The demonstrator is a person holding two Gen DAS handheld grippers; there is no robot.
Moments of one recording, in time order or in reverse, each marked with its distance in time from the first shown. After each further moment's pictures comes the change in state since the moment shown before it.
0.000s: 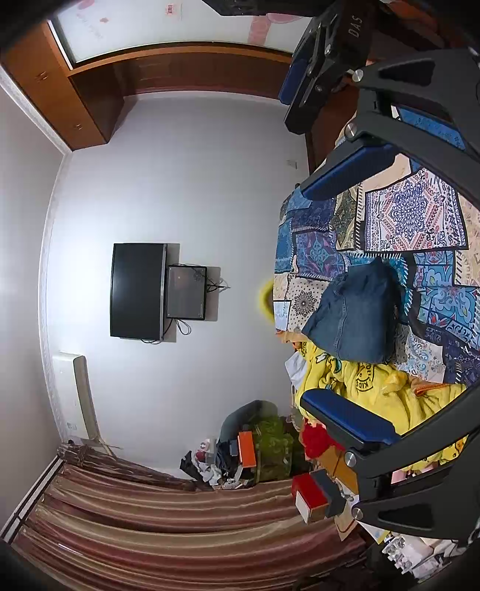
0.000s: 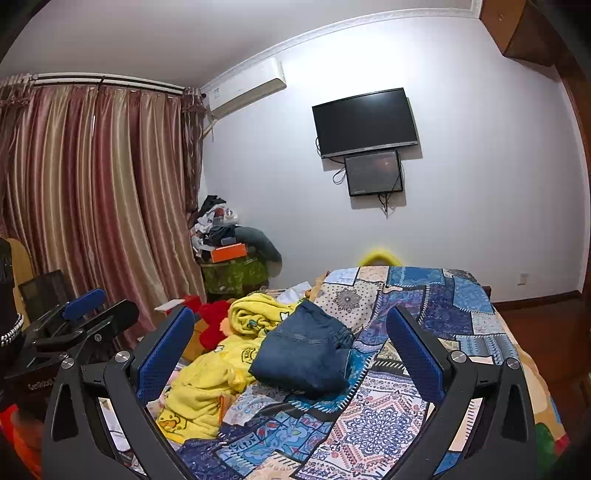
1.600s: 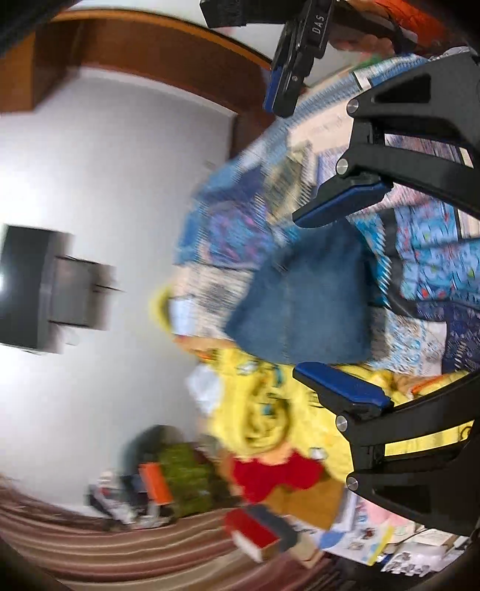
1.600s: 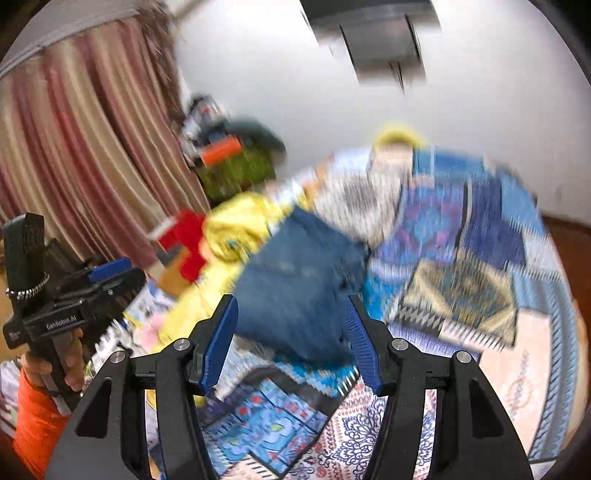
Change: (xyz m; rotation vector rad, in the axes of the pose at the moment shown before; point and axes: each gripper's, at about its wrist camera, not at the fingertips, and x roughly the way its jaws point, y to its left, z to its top) left arm 0.213 0.081 0.002 -0.039 0.417 -0.100; right arm 0.177 -0.079 -0.007 0.108 0.445 0.107
